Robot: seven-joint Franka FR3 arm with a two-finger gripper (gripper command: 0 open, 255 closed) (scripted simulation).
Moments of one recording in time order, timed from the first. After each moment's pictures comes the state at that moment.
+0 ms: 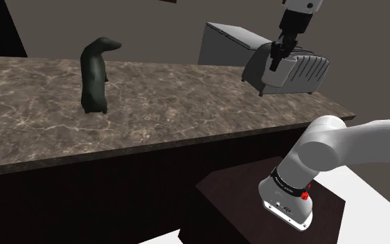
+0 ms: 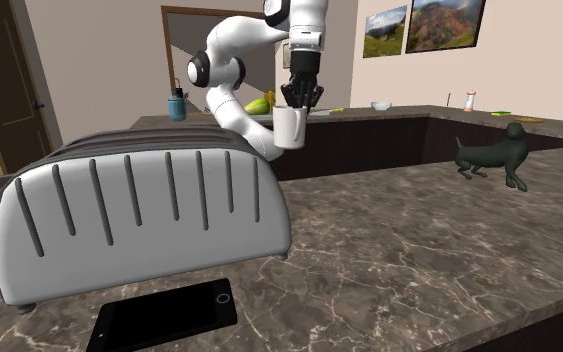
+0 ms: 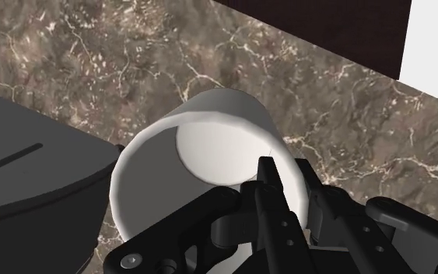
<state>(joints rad) 0.04 -0.90 -0.04 -2.30 -0.09 1.38 0.07</state>
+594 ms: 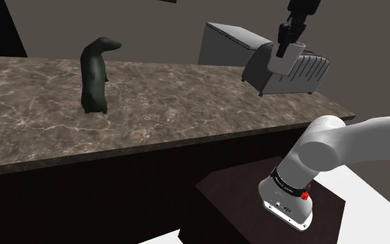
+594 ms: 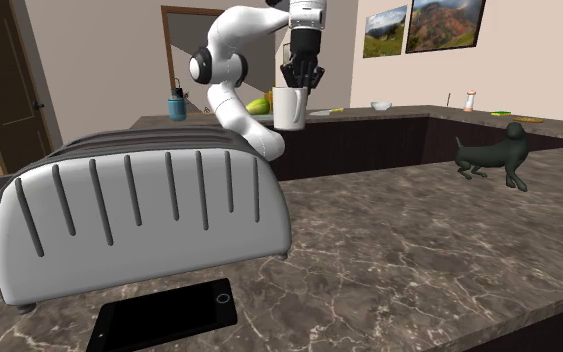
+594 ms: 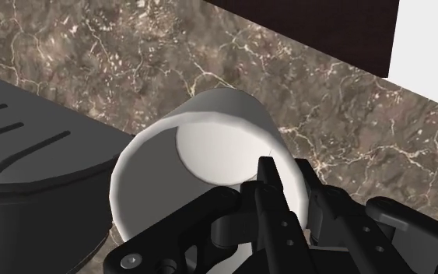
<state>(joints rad) 0.04 -0.84 -0.04 -2.14 -0.09 1.28 0.06</state>
